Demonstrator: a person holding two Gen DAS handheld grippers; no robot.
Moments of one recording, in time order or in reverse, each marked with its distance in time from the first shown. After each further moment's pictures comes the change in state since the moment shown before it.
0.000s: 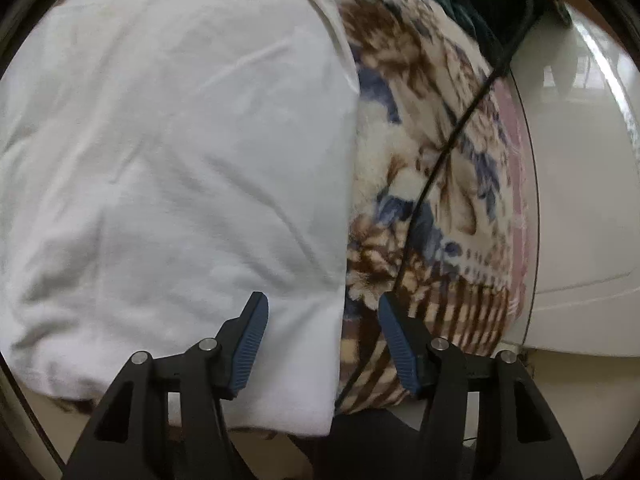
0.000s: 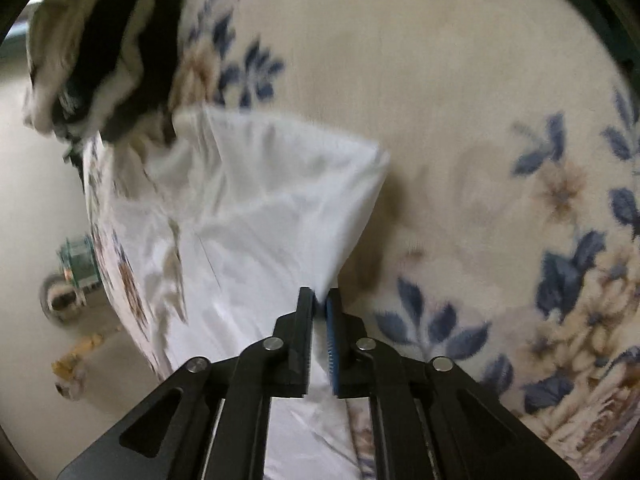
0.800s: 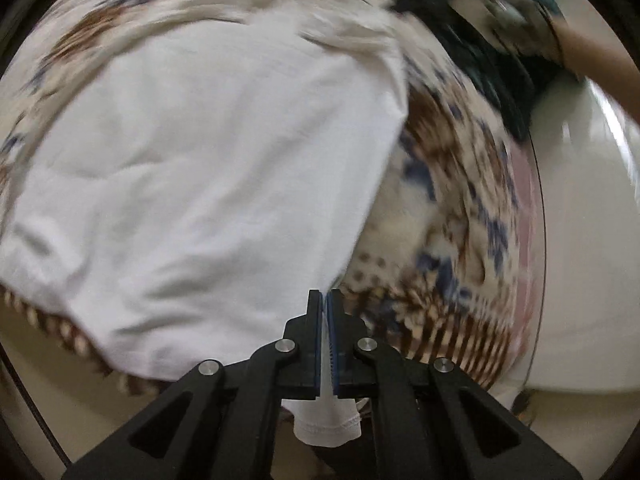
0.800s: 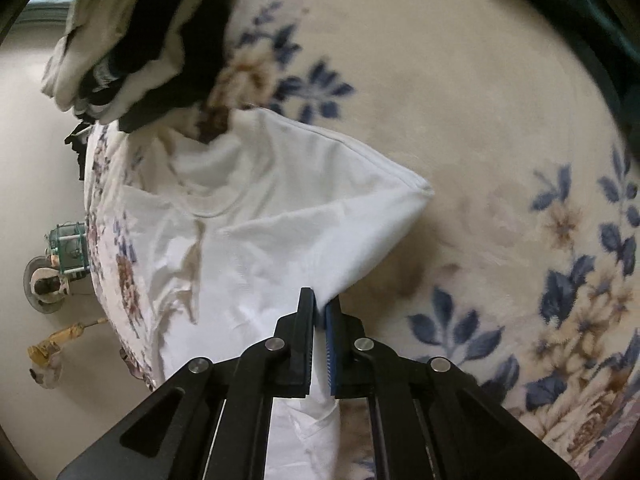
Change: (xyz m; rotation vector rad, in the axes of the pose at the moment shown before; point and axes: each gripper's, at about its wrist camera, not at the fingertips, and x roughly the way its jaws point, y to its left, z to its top) left arm -0.099 0.051 -0.017 -0.161 -0.212 0.077; right arm -0.026 0.047 -0.011 -0.087 -0.112 -0.045
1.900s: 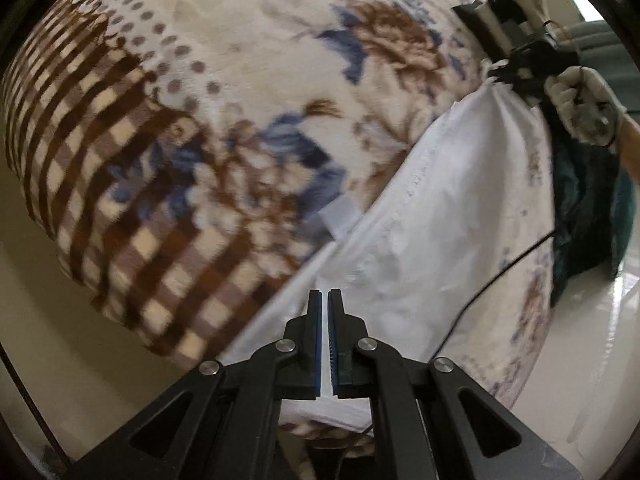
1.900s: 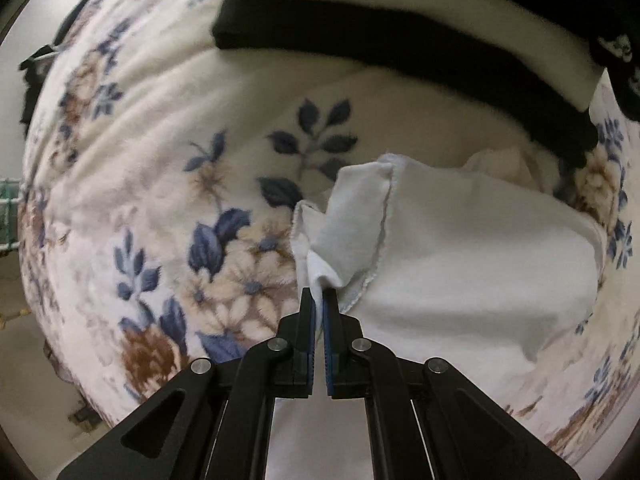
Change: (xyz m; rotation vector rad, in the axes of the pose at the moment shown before) left arm -0.047 0.343 0.058 -0.455 -0.003 -0.034; right arm 0.198 0.361 0.064 -0.133 0.040 -0.362
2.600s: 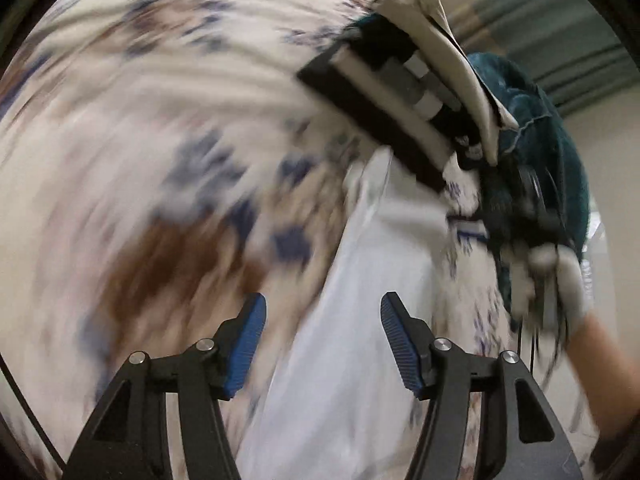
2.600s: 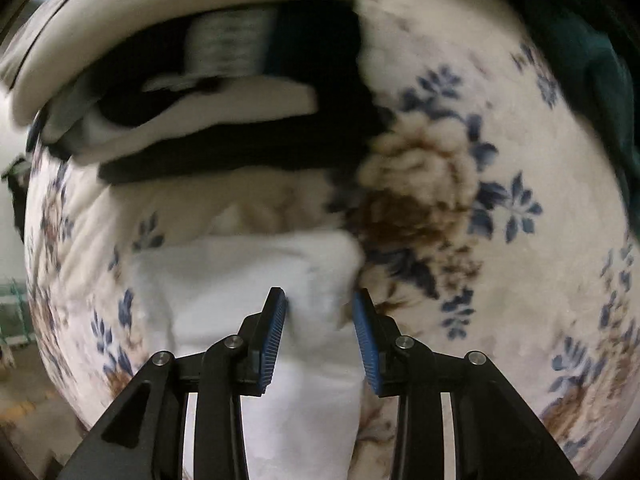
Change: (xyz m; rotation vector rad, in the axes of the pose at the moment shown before) left arm 0.032 -0.204 0.244 0.364 -0.123 -0.199; right arm -0.058 -0.191 -0.022 0.291 -0.186 0.060
